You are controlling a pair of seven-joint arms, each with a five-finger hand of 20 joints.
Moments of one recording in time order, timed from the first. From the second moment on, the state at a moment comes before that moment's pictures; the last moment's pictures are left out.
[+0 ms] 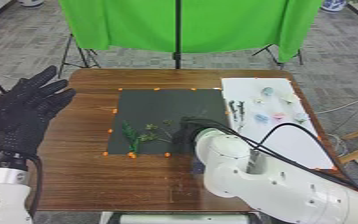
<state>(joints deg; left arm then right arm) 134.9 -48.7 -107.0 -138.5 33.0 19.7 15.9 -53.1 -55.8 21.7 -112.5 -100.7 -10.3 61.3</state>
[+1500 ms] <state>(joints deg) 140.9 -50.1 -112.2 -138.9 32.1 19.5 18.6 -50.1 -47.5 26.8 -110.9 -107.9 -2.9 62.9</state>
